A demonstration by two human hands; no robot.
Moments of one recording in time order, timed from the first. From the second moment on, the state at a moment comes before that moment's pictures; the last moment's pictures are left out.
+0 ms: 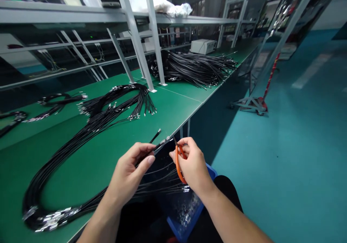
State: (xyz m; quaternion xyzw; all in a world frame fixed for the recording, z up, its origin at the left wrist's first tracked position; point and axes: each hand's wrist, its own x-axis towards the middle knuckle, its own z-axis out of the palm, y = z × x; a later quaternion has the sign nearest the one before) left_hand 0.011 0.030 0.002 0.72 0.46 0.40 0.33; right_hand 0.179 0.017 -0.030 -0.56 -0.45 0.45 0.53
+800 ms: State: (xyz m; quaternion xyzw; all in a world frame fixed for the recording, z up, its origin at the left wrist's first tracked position) left_hand 0.033 0.001 -0.020 0.69 0.49 0.38 0.38; right_hand 0.165 -0.004 -0.023 -0.38 -0.23 0.61 0.66
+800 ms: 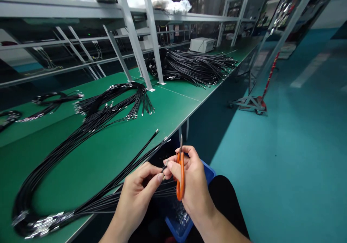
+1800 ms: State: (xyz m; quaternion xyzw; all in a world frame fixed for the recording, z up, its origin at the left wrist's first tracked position) left_hand 0.025 0.005 -0.031 0.42 0.37 0.52 0.64; right_hand 0.137 -0.010 -0.033 -0.31 -0.13 0.71 0.62
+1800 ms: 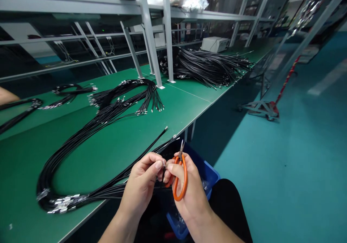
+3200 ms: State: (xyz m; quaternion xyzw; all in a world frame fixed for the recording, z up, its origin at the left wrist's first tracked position) left_hand -0.001 0.012 -0.023 0.74 0.51 0.42 0.11; right_hand 0.128 0.000 -0.021 -0.28 -0.13 0.69 0.65
